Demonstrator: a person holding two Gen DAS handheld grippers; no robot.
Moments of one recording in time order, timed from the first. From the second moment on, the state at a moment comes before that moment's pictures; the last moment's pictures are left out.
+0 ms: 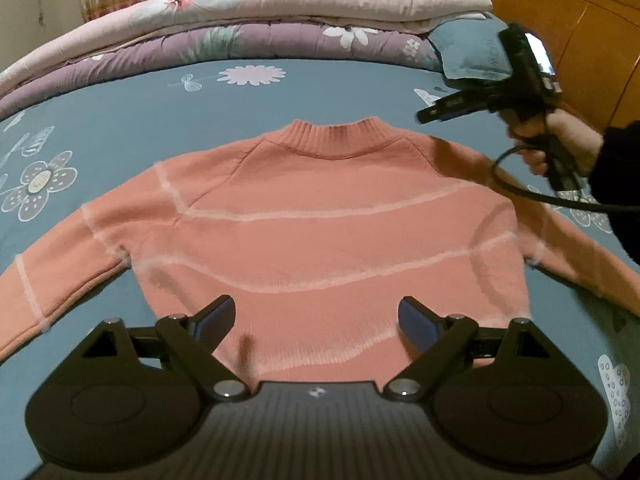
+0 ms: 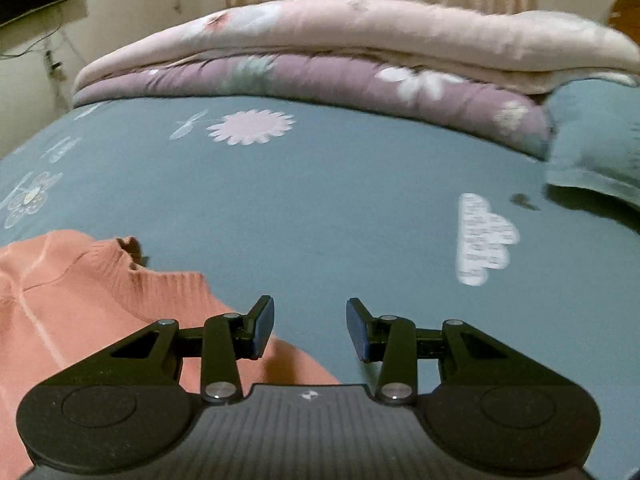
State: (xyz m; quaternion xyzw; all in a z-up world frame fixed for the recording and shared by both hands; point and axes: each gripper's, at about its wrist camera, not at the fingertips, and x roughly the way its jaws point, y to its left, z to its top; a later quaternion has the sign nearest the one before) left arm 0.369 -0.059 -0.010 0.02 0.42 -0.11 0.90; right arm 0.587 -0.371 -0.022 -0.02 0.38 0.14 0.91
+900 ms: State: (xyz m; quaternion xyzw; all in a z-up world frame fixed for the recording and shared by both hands) left arm 0.415 -0.055 -0.051 0.00 0.45 -0.13 0.88; right arm 0.530 -0.297 -0.043 -0.22 0.37 0.24 0.87
